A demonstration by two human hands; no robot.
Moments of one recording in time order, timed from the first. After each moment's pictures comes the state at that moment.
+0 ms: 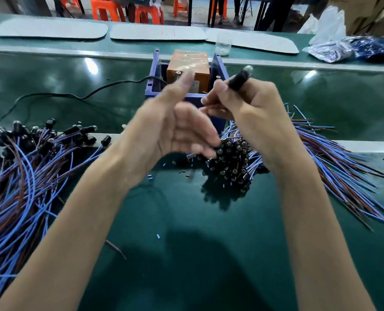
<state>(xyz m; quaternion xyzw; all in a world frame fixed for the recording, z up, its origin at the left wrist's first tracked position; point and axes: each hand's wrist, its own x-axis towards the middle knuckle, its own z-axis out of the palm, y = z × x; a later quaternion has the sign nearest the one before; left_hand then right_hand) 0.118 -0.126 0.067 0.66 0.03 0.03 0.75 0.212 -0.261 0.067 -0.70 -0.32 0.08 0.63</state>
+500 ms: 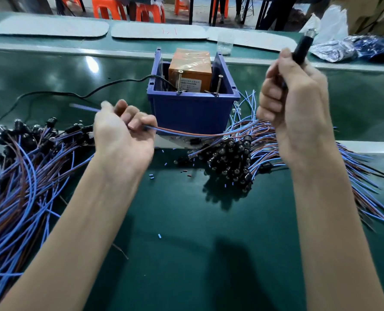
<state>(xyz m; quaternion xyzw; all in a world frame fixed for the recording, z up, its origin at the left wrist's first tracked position) 0.132 -0.106 0.055 0.15 0.24 0.30 0.91 0.214 -0.274 0.085 -0.59 -0.18 0.06 0.78</state>
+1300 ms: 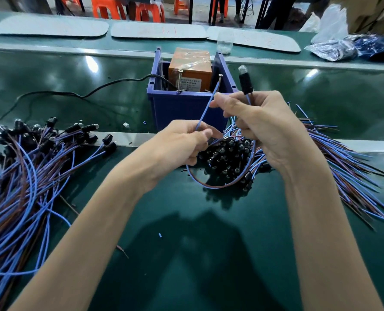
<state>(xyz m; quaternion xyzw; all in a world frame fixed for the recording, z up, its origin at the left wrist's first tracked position) 0.131 -0.139 0.045 0.74 0.11 -0.03 0.66 0.218 -0.267 0.062 -0.75 -0.22 0.12 0.62</state>
